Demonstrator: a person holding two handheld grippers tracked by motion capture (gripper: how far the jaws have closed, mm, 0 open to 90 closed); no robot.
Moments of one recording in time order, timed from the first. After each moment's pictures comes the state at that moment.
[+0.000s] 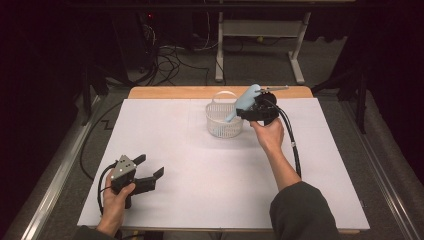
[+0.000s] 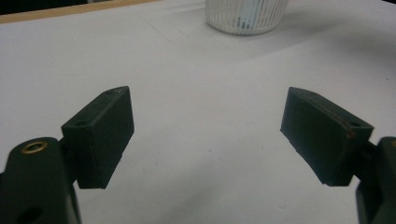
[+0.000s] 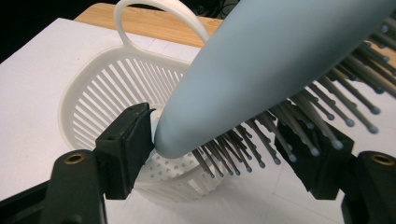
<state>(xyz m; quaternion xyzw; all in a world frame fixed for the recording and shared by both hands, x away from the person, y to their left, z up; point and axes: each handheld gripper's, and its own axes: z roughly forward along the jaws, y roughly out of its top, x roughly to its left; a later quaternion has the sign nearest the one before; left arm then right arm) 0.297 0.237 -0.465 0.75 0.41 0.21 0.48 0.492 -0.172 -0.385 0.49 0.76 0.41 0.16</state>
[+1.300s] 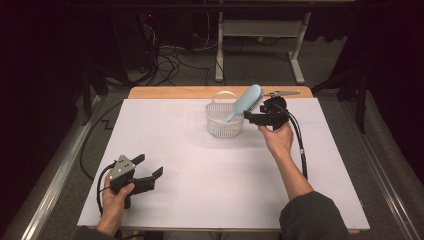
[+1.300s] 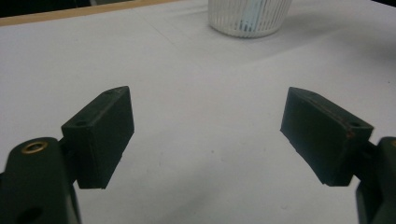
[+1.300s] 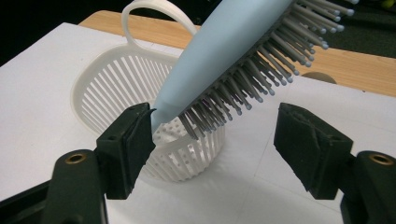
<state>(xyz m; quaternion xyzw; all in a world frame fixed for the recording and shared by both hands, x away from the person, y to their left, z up) 0.296 0.239 -0.464 0.75 0.41 0.22 0.48 0.468 -0.193 -0.377 0.47 0.75 0.42 0.18</state>
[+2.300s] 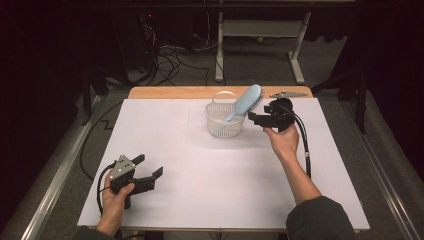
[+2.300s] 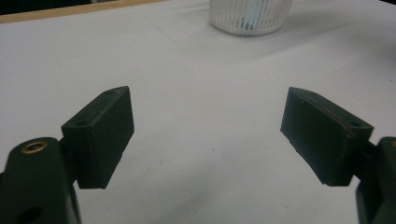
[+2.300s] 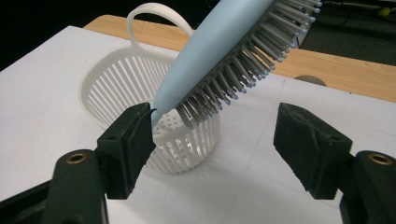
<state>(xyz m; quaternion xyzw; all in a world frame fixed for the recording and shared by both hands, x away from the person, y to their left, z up) 0.296 0.239 -0.464 0.75 0.41 0.22 0.48 0.456 -0.205 -0.371 0.47 0.75 0.43 0.19</state>
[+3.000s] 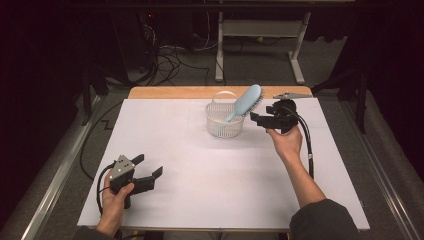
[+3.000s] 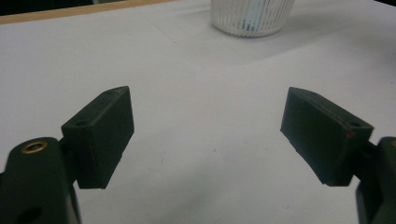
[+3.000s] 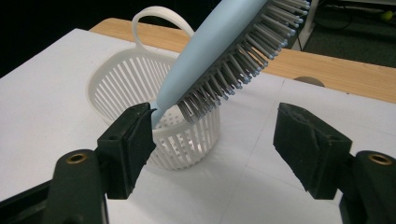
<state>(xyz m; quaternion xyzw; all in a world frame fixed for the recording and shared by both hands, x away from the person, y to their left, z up) 0.296 0.240 -0.464 0.74 0.41 0.22 0.48 0.450 -0.211 -0.368 0.46 0.75 0.44 0.19</state>
